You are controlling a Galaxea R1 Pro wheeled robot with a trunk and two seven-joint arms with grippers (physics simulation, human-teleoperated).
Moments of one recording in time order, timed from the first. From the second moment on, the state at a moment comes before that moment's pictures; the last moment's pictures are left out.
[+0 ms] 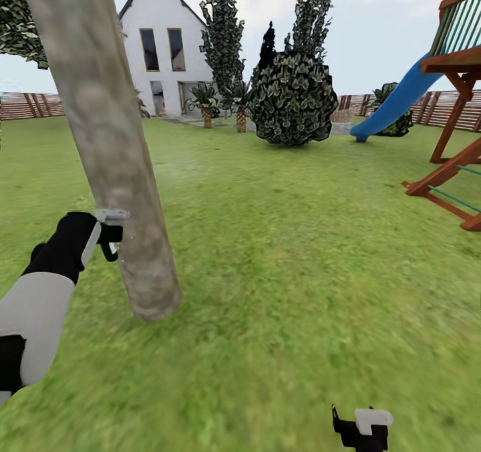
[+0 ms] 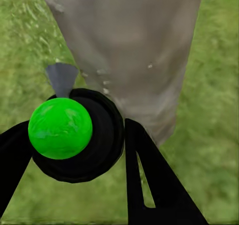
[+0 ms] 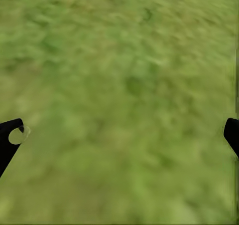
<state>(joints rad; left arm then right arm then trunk) -1.15 0.25 0.04 -0.76 -0.06 0.86 -0.02 -0.40 -0.07 -0.14 -0.09 0.19 -0.65 -0.15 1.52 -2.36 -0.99</state>
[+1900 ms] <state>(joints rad) -0.91 0.22 0.04 -0.71 -0.06 0.67 -0.01 -0.40 -0.07 -0.14 -0.09 0.19 -0.66 -0.15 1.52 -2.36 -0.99</state>
